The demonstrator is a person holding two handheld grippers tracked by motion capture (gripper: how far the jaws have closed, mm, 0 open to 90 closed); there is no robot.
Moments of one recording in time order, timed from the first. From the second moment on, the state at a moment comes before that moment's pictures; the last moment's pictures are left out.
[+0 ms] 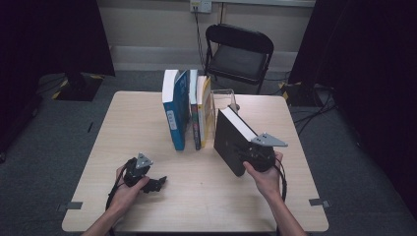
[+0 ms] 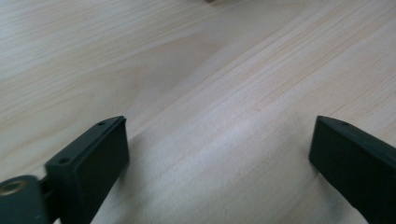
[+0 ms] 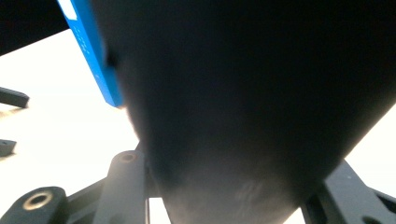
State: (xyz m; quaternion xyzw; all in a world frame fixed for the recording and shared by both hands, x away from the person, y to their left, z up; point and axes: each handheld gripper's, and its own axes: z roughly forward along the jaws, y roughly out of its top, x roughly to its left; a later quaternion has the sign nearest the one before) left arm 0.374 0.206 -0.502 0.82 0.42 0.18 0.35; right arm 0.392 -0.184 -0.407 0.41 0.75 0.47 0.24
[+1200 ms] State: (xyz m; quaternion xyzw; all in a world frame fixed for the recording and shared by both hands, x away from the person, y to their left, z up) left arm 0.376 0.205 -0.502 0.82 0.42 0.17 0.35; right arm 0.468 -0.130 -0.311 0.46 0.86 0.18 0.10
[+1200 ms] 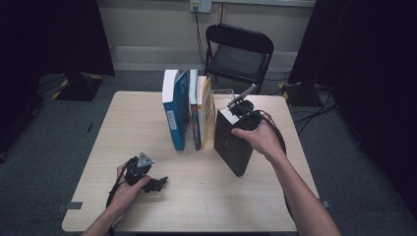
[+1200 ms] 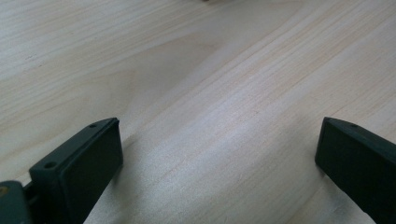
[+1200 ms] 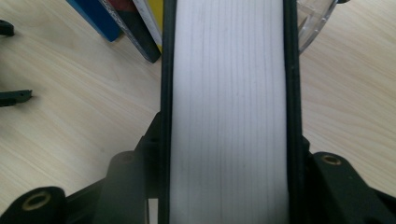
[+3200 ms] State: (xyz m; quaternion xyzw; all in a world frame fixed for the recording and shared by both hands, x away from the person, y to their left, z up) left arm 0.376 0.205 -0.502 0.82 0.42 0.17 0.35; right arm 0.549 -0.105 -0.298 0.58 0.79 0.17 0.15
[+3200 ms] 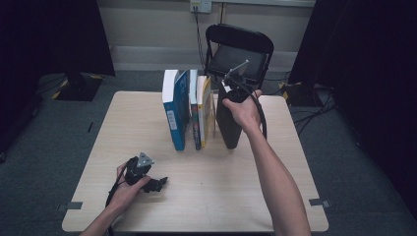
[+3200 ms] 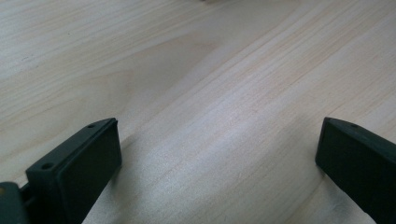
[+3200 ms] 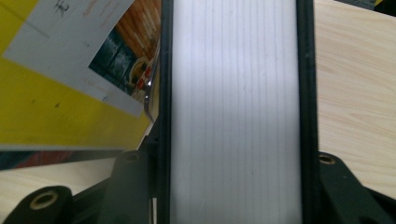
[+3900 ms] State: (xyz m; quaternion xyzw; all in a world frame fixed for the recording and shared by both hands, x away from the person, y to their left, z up) left arm 0.376 0.206 -0.502 0.82 0.41 0.16 0.35; right arm 0.581 -0.082 -0.311 0.59 0.78 0.17 0.16
